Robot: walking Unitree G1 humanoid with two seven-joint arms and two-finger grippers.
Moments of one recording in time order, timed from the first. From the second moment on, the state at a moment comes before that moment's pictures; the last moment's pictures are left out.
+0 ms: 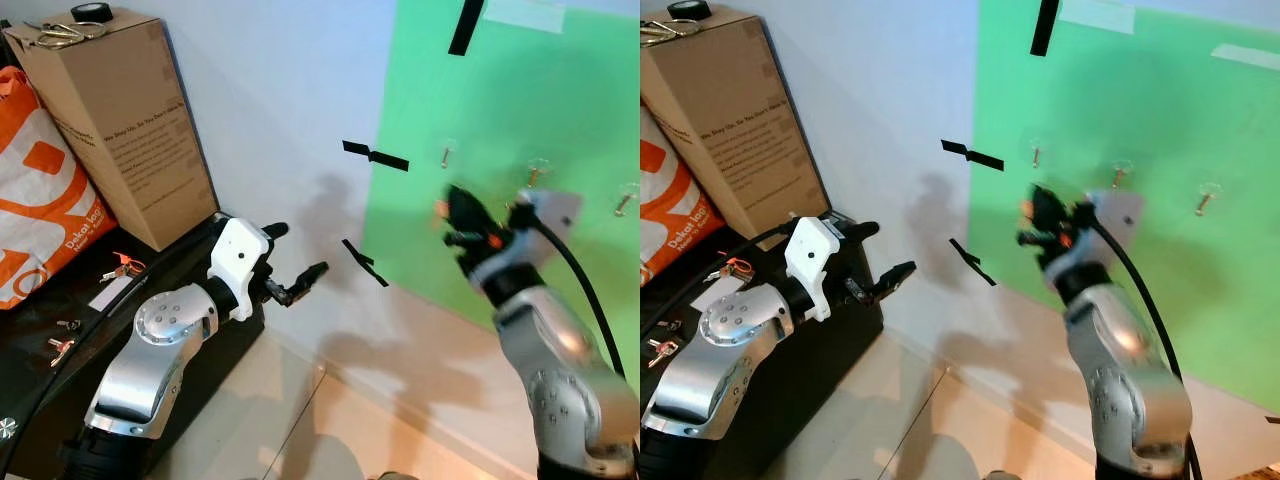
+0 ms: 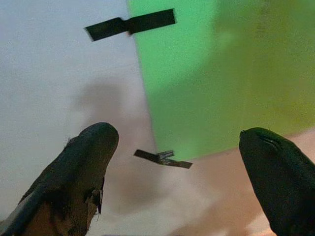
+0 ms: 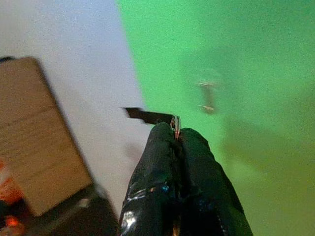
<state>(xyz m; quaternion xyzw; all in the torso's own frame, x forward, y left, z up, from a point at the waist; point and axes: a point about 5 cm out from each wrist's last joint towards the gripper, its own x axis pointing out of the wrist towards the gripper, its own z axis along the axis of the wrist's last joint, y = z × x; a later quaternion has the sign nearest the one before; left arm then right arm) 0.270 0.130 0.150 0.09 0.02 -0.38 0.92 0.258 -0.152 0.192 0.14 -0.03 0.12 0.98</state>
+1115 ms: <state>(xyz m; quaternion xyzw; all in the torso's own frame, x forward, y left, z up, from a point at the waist) 0.265 0.127 0.155 0.09 0.05 -0.44 0.89 0.316 -0.174 0.195 0.24 0.03 0.08 0.97</state>
